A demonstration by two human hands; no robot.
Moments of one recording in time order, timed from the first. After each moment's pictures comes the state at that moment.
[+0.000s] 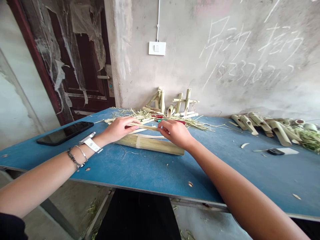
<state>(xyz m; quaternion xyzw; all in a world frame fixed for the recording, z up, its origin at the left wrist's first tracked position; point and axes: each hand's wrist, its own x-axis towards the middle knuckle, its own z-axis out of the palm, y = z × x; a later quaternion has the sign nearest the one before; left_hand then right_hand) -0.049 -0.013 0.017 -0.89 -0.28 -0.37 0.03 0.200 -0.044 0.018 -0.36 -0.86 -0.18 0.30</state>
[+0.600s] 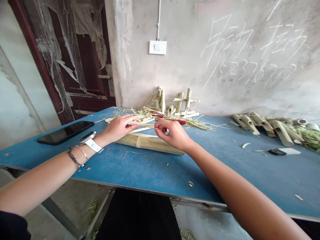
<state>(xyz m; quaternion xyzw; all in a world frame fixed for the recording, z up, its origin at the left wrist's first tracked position) -0.048 -0.018 0.019 -0.87 -0.31 -0.36 0.13 0.183 -0.062 0.025 -0.32 -0.86 -0.03 0.39</state>
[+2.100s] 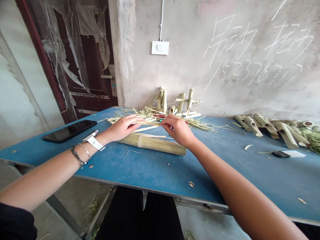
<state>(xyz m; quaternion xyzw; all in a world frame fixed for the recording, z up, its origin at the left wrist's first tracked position) -0.050 -0.012 0.018 -0.91 -0.25 -0.34 0.06 0.199 -0.043 0.024 -0.32 -0.86 -0.13 0.38</state>
